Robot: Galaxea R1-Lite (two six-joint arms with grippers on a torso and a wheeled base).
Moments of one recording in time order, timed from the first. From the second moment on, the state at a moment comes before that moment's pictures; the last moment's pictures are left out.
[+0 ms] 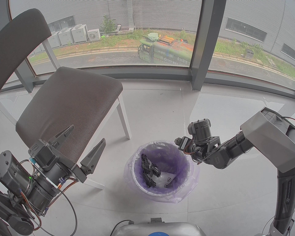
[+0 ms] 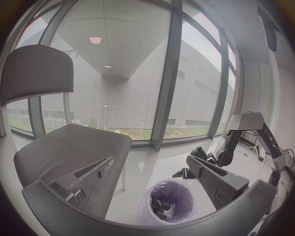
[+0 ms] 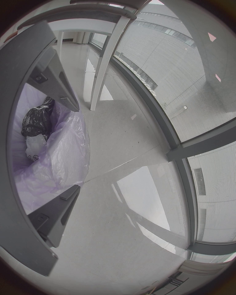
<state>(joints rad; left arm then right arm) -0.59 1.51 -0.12 -1.55 0.10 0.07 0.49 2.31 -1.22 -0.47 -0.31 0.75</state>
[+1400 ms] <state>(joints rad) -0.59 1.51 -0.12 -1.55 0.10 0.07 0.48 2.44 -1.44 -0.39 -0.35 0.67</state>
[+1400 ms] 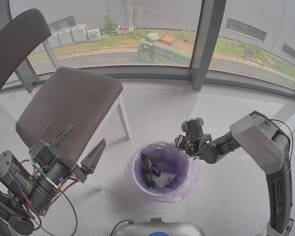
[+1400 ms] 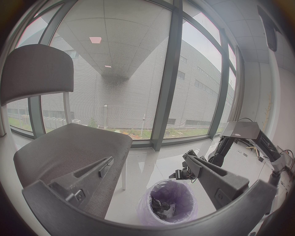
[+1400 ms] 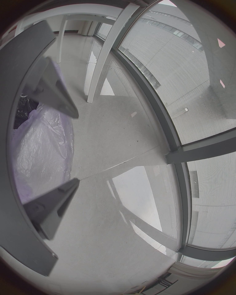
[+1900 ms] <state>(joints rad) -0.59 1.51 -0.12 -1.55 0.10 0.07 0.47 2.43 -1.44 -0.39 -0.35 0.65</state>
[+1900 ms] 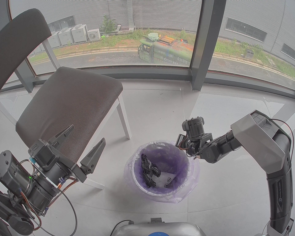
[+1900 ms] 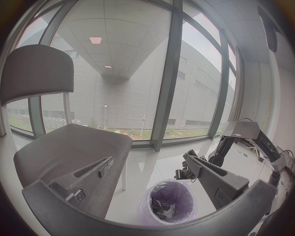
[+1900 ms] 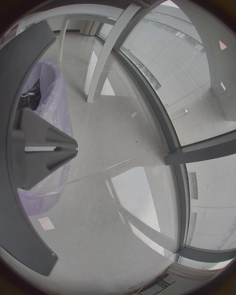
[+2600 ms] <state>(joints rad) -0.58 1.50 -0.12 -1.55 0.10 0.07 0.46 2.32 -1.40 -0.39 -0.42 0.53</state>
